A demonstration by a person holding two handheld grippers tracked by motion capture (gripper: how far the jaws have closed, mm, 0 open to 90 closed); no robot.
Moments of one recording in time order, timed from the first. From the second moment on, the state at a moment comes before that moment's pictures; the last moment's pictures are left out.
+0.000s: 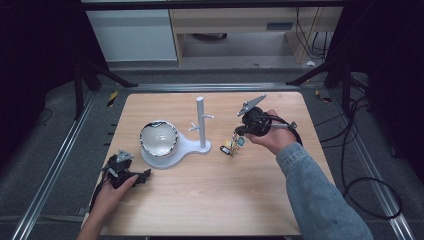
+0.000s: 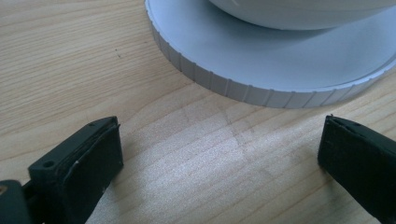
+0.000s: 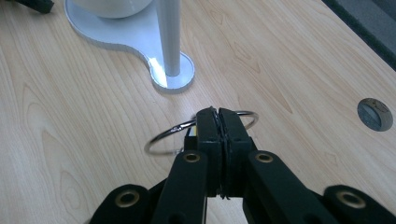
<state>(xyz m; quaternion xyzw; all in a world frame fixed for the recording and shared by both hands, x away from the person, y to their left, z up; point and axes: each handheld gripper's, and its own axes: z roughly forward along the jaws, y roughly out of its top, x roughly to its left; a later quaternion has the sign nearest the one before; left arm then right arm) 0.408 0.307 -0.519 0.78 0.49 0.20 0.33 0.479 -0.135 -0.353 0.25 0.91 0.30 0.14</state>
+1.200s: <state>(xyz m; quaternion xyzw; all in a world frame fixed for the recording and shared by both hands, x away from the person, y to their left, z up) 0.407 0.306 -0.519 0.78 0.49 0.20 0.33 0.487 -0.129 -0.313 0.24 0.92 0.28 0.14</state>
